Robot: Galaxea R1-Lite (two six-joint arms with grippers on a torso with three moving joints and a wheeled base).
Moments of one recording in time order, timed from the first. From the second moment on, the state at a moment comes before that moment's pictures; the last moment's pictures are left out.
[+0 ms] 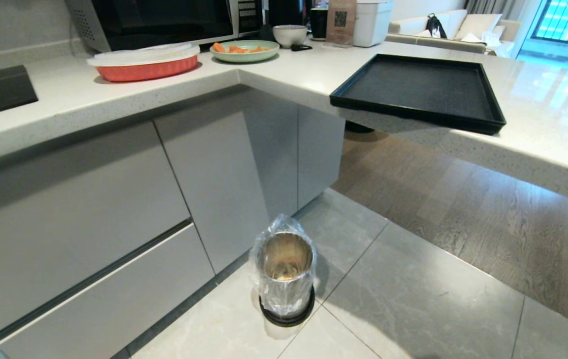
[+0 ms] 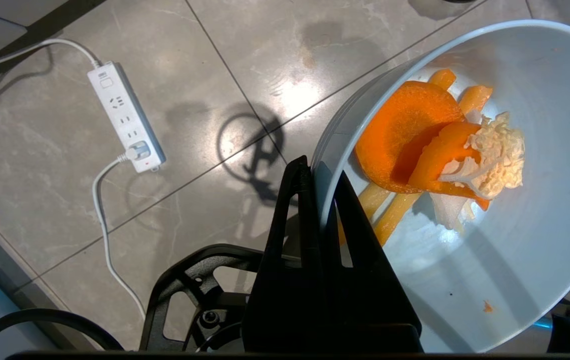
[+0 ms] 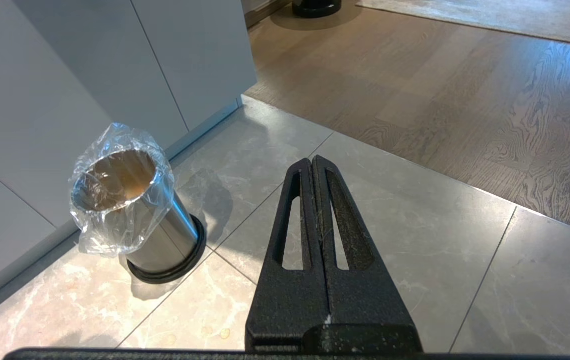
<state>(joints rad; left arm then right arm) 0.18 0.92 -0.10 0.15 -0.07 -0.12 0.00 0.00 0.00 -0.01 -0.06 0.11</state>
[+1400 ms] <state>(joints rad) 0.14 0.93 -0.10 0.15 -0.06 -0.10 0.00 0.00 0.00 -0.01 -0.06 0.11</state>
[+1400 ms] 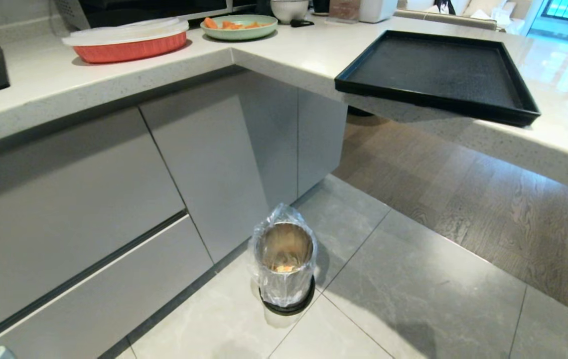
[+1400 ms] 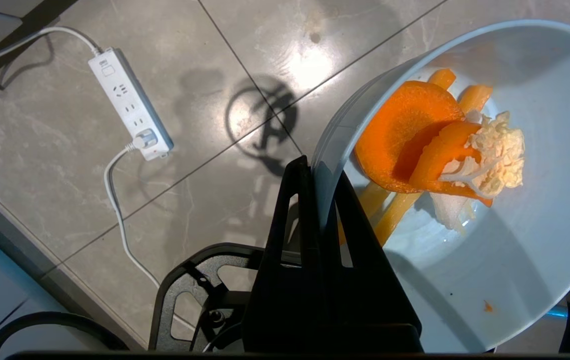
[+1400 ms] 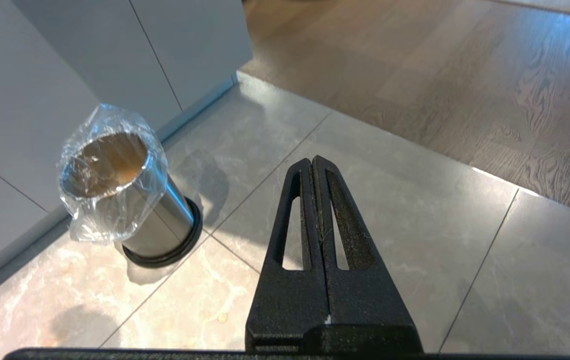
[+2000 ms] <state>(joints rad) 0.13 0.93 -0.09 0.15 -0.07 -0.10 0.00 0.00 0.00 -0.01 -0.06 0.11</state>
